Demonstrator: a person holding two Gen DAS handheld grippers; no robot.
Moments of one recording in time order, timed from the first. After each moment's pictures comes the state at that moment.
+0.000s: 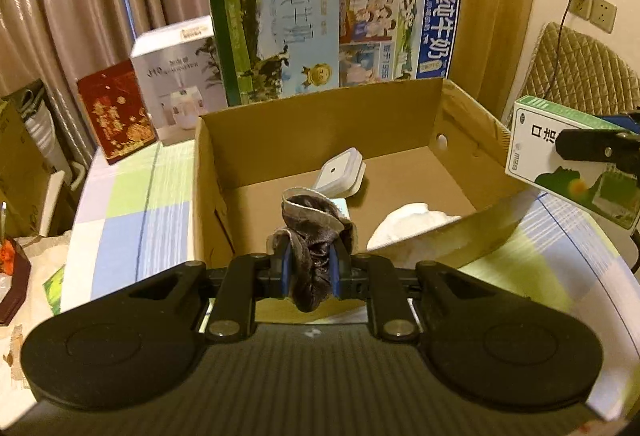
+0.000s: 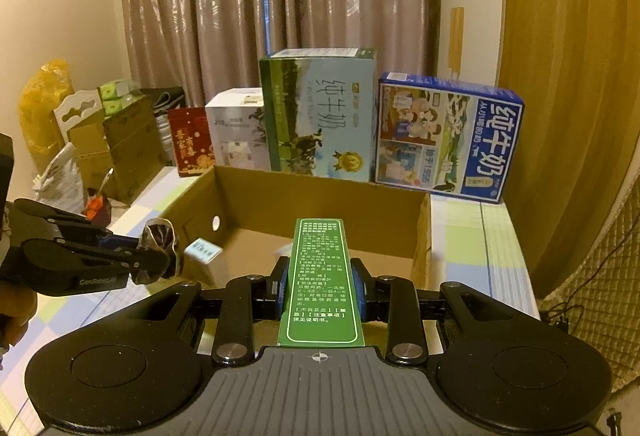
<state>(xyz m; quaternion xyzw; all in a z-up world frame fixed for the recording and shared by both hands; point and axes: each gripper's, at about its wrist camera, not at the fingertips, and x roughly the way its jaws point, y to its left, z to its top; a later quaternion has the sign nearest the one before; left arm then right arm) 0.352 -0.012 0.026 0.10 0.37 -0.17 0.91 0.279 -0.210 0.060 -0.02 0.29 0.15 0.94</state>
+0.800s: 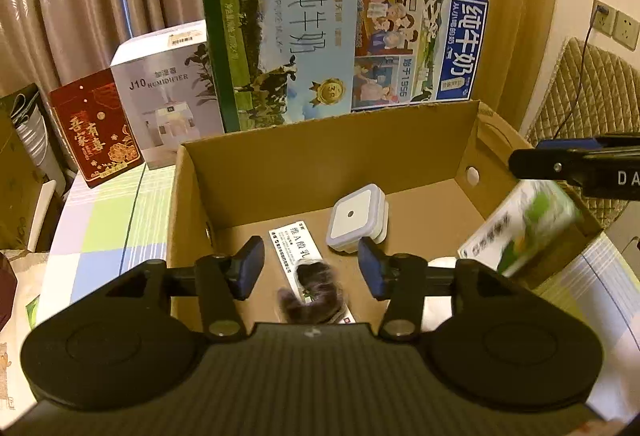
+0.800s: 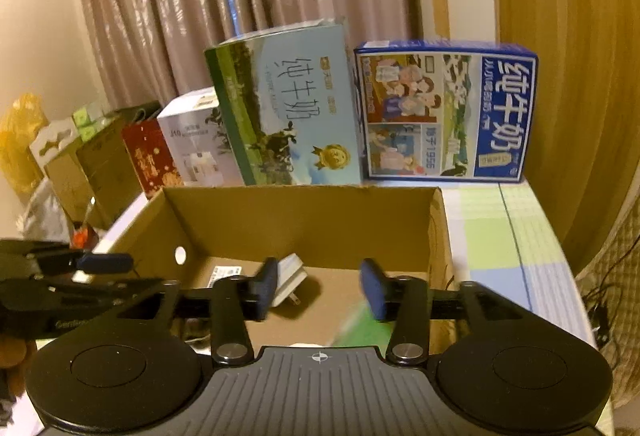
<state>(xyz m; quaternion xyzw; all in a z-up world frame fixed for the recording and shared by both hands) 0.415 -0.027 0.007 0.08 0.35 -0.17 0.92 0.378 -0.227 0.017 0.05 0.31 0.14 0.94</state>
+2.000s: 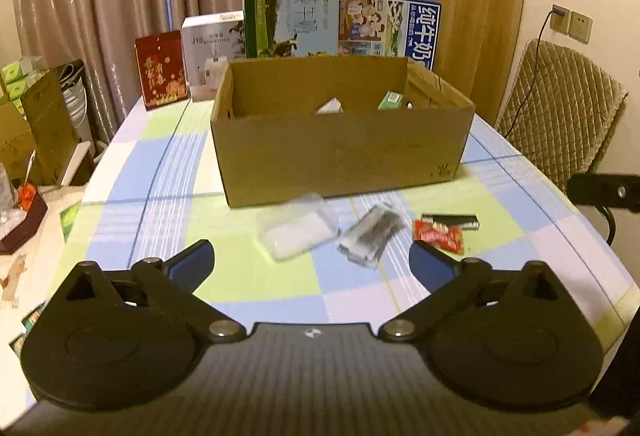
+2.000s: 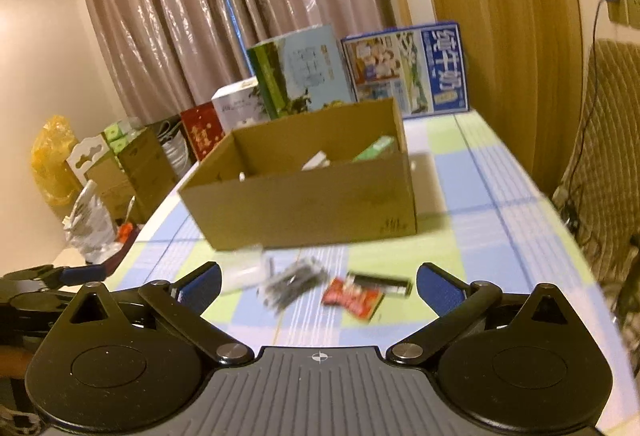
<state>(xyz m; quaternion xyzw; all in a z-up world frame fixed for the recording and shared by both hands) 0.151 0.018 -0.008 0.05 0.32 -0.14 0.93 0.107 -0.245 0.009 0.11 0.29 0.13 0.94</state>
